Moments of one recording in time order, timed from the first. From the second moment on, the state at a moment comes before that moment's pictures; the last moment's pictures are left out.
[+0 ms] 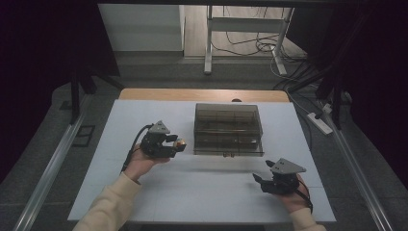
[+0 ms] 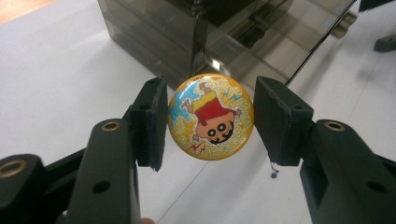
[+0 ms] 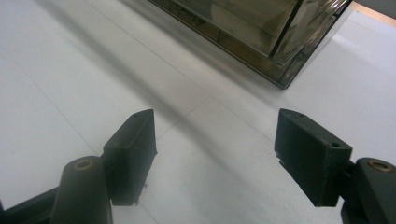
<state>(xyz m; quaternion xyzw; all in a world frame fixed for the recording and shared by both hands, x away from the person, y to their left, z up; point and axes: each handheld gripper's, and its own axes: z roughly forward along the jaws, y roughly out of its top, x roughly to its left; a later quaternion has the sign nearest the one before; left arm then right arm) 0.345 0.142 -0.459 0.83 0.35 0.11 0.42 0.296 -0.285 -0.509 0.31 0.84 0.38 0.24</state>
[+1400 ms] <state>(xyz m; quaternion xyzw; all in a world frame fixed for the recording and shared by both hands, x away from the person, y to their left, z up) 0.349 0.106 -0.447 0.81 0.34 0.11 0.46 0.294 -0.287 -0.509 0.31 0.83 0.39 0.25</state>
